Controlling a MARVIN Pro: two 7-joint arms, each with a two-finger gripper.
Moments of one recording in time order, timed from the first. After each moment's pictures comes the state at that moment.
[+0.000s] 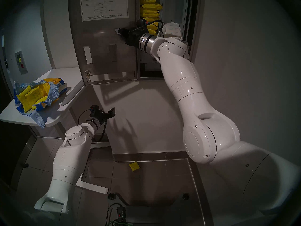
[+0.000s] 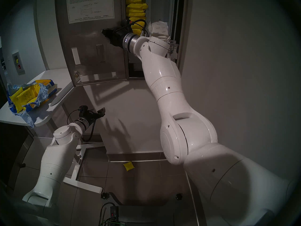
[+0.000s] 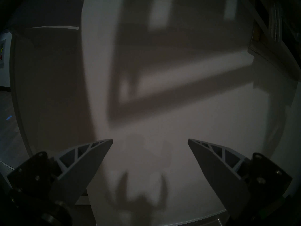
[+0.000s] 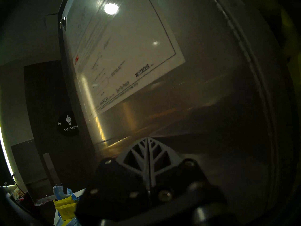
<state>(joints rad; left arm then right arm) 1.40 -1.27 -1.62 -1.37 -0.44 0.22 -0.25 -0.47 -1.81 1.46 -0.95 0.46 0.47 0.54</state>
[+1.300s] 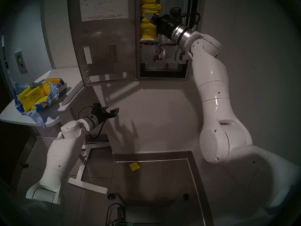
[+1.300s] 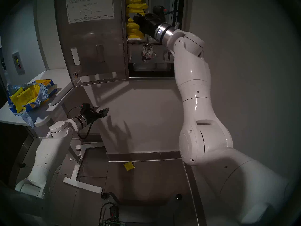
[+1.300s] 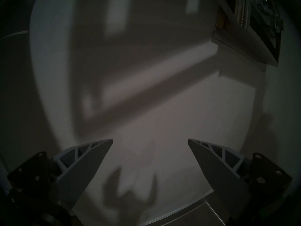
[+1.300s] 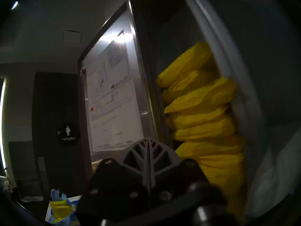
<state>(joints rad) 1.29 -1.16 -1.56 -1.22 -0.44 0.19 -0.55 -0.57 -1.61 1.61 -1.26 0.47 0.52 0.69</state>
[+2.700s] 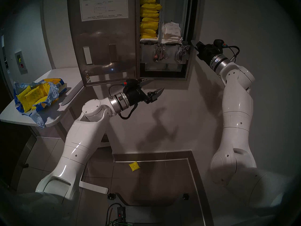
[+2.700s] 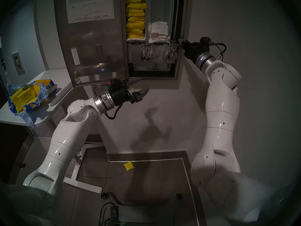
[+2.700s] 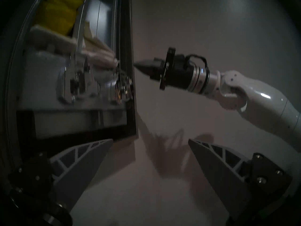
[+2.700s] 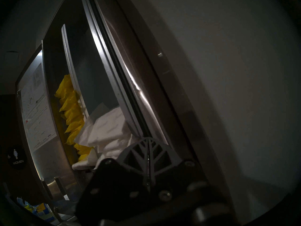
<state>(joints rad) 1.15 -1.29 -1.39 -1.51 -0.49 0.02 -0.86 -0.86 -1.51 1.88 -1.47 0.48 0.62 0.53</state>
